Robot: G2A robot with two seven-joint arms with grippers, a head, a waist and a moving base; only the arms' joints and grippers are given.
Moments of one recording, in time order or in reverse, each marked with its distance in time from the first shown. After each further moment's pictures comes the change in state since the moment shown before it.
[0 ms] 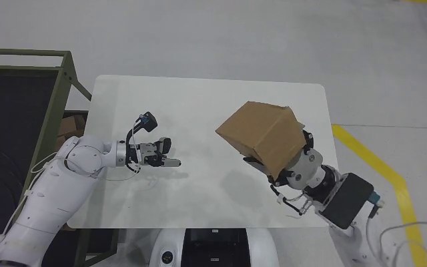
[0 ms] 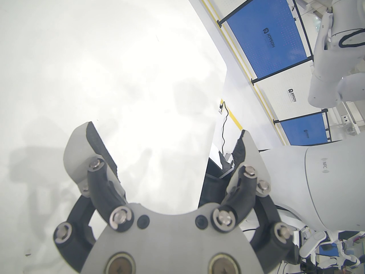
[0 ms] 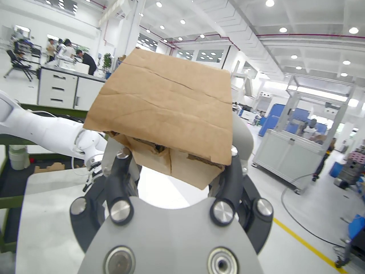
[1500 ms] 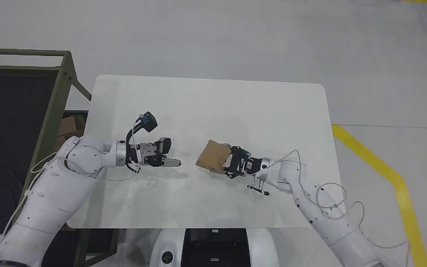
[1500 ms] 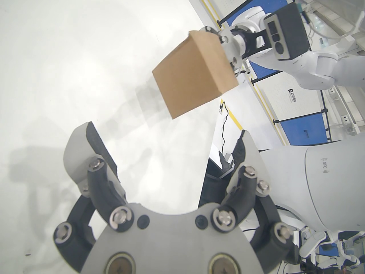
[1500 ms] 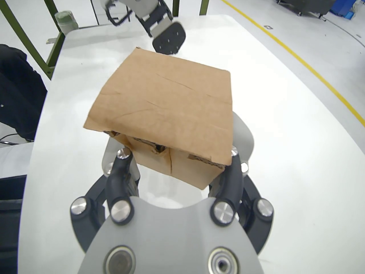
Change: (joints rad) left arm 0.000 0.000 0.000 0.000 0.000 0.000 0.000; right arm 0.394 -0.063 -0.431 0.893 -0.233 -0.122 0.130
